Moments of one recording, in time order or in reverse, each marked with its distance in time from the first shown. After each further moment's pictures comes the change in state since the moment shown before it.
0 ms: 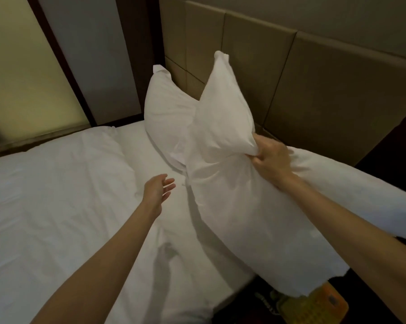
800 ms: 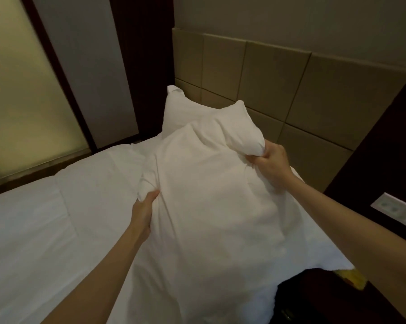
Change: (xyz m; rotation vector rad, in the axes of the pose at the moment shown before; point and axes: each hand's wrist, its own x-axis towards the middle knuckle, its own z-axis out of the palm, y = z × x) left_hand -0.032 0.048 -0.306 0.063 -0.053 0.082; right_hand -0.035 -0.280 0.051 0.205 0.095 0.445
